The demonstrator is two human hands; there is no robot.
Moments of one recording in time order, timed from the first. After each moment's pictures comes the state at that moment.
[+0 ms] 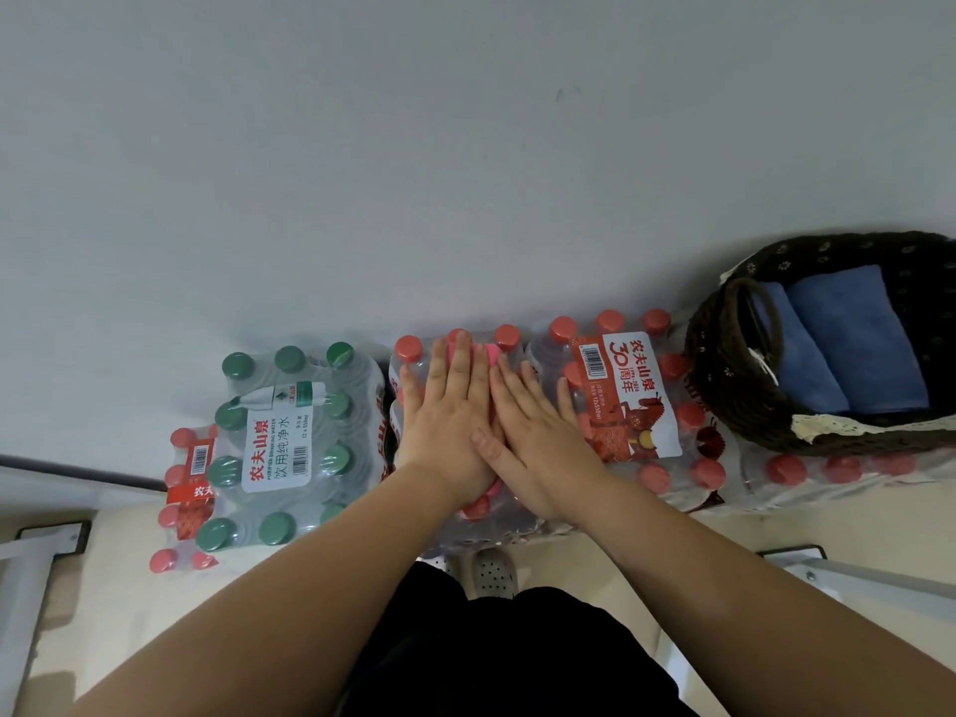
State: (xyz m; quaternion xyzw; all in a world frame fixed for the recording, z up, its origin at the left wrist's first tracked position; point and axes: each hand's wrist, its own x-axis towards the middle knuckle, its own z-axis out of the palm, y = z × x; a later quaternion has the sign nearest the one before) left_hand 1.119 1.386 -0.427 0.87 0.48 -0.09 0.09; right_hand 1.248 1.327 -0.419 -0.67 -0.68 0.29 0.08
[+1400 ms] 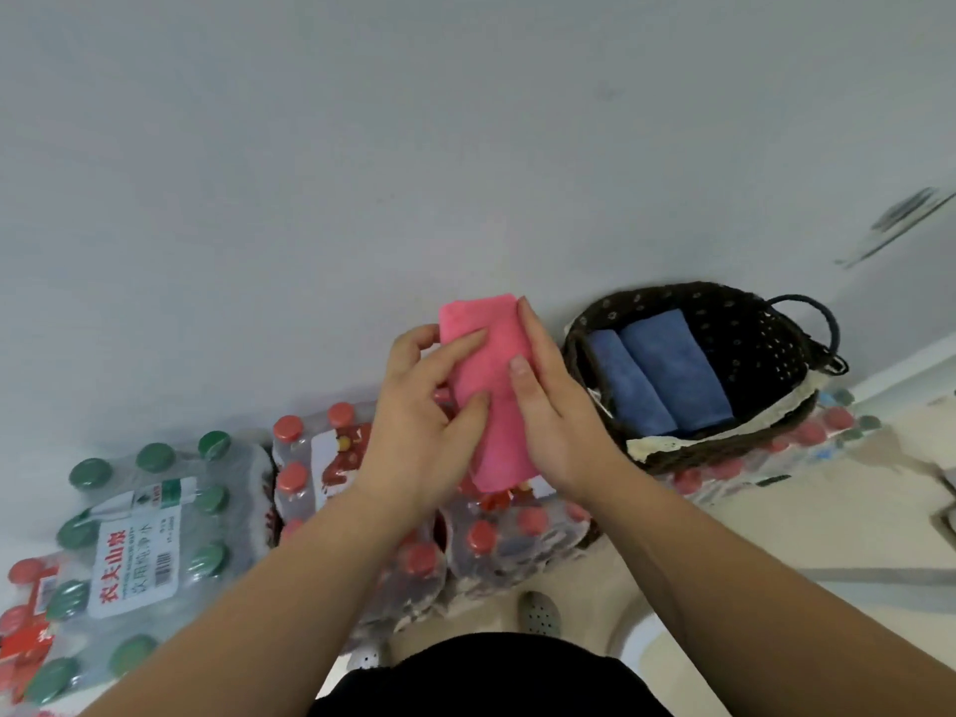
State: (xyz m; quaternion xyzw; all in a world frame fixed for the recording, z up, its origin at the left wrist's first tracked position) left_hand 1.201 1.367 -0.308 0.71 0.36 0.36 0.49; right_hand 1.336 1.304 -0.305 -0.67 -0.45 0.34 0.49
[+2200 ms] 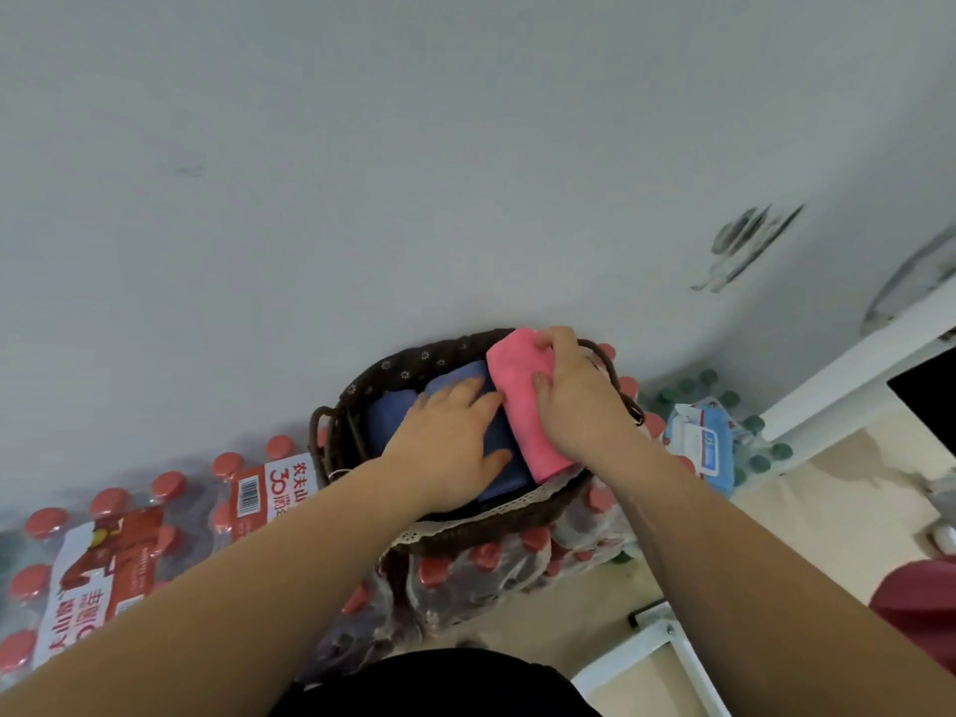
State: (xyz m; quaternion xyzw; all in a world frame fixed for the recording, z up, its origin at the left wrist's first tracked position) left_hand 1.487 1.325 -0.334 0.94 0.29 -0.06 0.15; right_hand 1.644 1.248 -0.314 -0.82 -0.47 0.18 0.26
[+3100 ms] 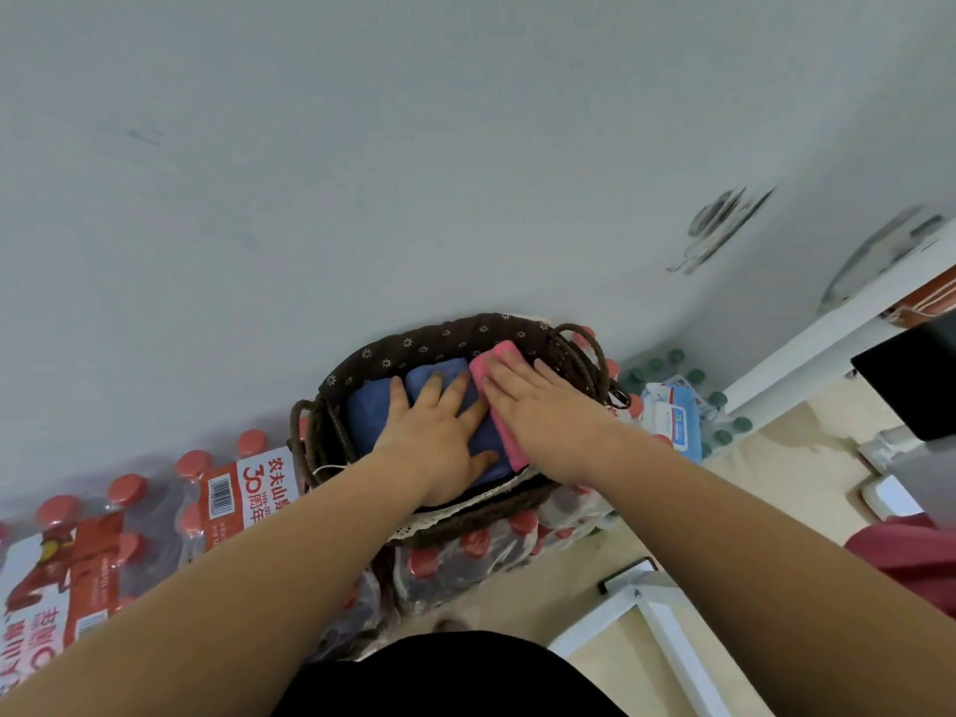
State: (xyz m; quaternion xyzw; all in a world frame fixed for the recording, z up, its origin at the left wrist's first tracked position) left_hand 1.493 1.334 -0.373 0.95 0.27 -0.16 0.07; right_hand 1.641 1.245 -0.338 -0.69 -0.71 0.09 -0.15
